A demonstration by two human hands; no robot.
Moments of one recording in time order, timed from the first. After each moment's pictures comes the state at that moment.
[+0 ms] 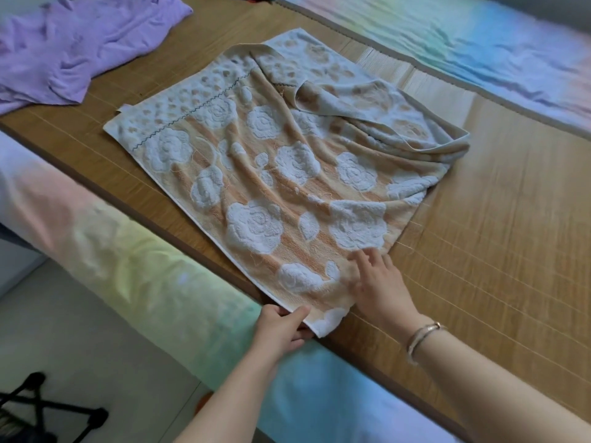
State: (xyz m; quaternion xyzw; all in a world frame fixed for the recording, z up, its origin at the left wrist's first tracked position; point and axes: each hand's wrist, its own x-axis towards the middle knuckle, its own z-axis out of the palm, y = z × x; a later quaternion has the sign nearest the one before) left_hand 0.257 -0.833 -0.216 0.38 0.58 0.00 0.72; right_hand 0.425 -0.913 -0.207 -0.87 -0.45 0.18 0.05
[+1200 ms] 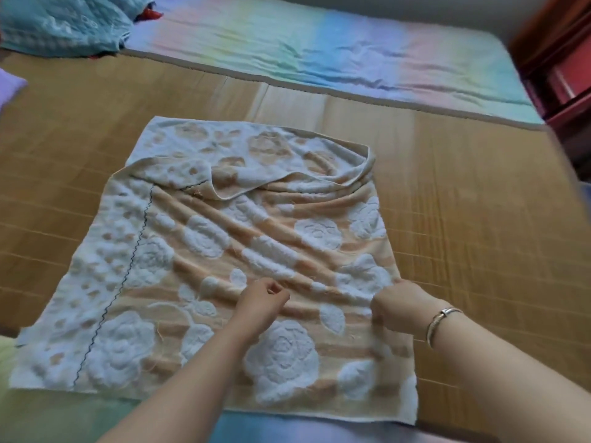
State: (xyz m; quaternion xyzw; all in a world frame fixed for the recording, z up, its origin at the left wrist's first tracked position) left_hand 0.420 -0.895 -0.164 0.75 0.39 -0.12 0.52; right_hand 0.564 -1.105 -0.170 -0.81 -0.46 0.28 -0.24
